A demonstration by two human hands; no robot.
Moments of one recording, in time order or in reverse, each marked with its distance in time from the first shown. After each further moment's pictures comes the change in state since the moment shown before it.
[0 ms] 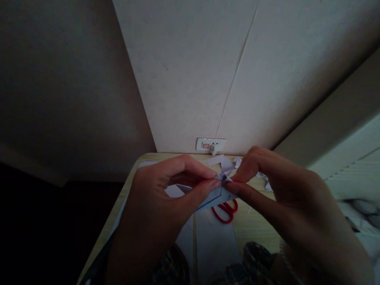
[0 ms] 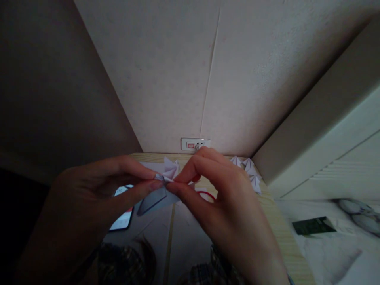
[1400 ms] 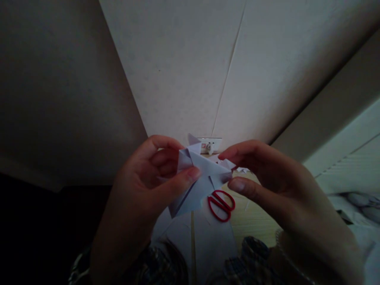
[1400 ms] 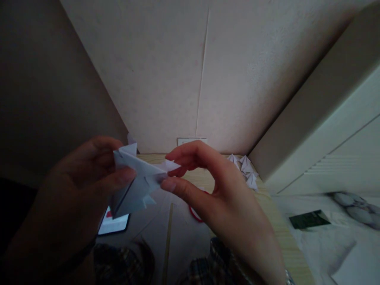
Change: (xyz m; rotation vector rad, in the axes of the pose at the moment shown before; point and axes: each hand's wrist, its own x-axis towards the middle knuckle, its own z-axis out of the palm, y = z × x) left_hand 0.004 -0.011 -0.003 -0.321 0.018 -0.096; right_hand -0.001 0.004 0.001 0.332 0.006 0.170
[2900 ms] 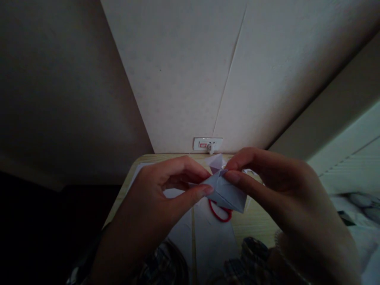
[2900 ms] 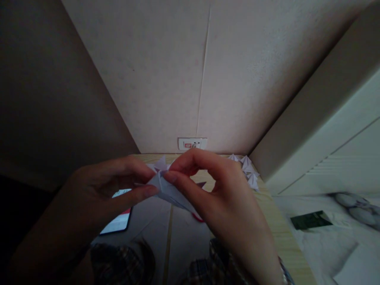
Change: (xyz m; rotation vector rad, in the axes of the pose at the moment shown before) left_hand 0.000 0.006 -0.001 0.254 -0.191 0.019; right_hand 0.001 -0.004 0.004 -0.020 -0.001 0.024
